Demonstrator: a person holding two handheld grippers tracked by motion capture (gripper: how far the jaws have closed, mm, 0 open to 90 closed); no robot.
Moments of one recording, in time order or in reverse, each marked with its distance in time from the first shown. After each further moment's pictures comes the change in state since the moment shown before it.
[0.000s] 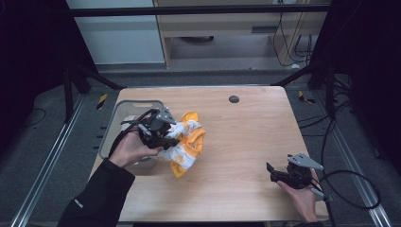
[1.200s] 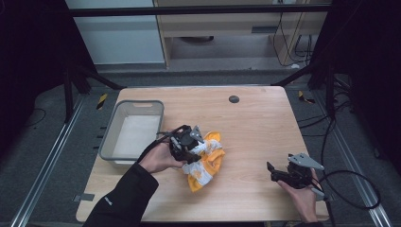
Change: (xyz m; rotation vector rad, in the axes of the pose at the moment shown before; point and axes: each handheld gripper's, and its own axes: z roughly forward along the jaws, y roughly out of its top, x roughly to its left) left arm -0.034 0.016 0.075 0.086 -0.113 0.139; right arm -0.001 0.001 -0.001 -0.010 -0.005 0.003
